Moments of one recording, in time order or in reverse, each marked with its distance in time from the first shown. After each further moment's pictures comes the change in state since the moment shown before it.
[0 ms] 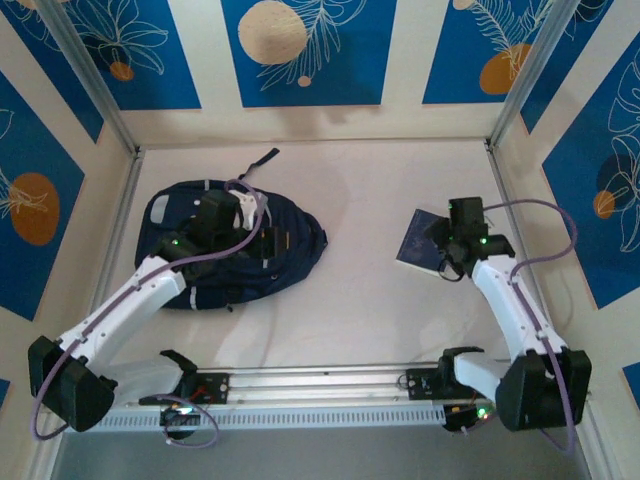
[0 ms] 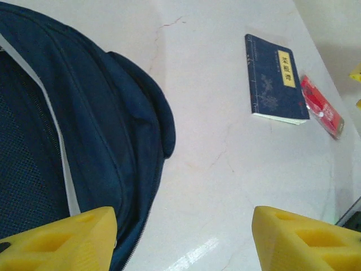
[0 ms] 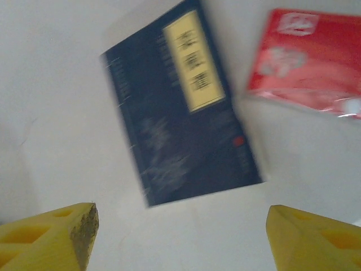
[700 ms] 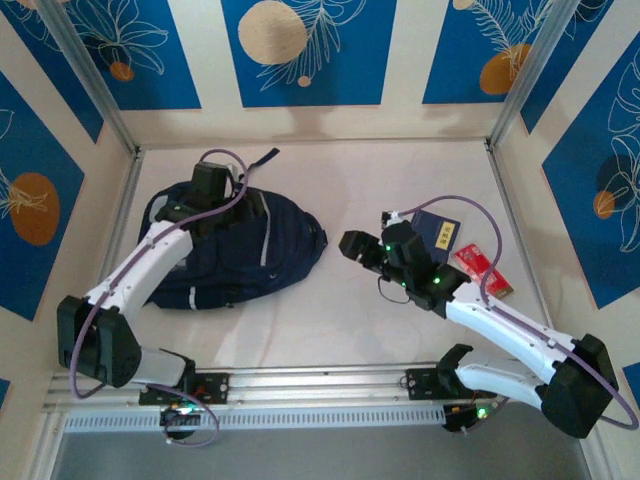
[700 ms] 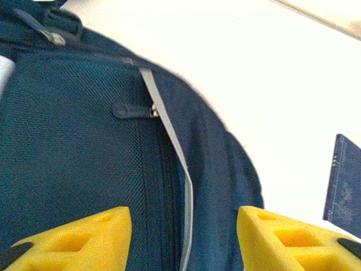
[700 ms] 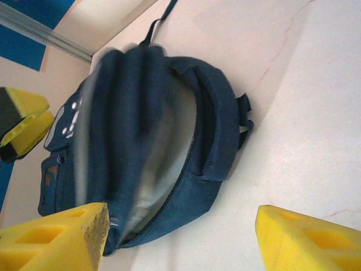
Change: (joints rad) left arm 0.201 0.222 0.141 0.037 -0.157 -0.128; right arm 0.683 -0.119 -0.176 0.550 -0.074 0.041
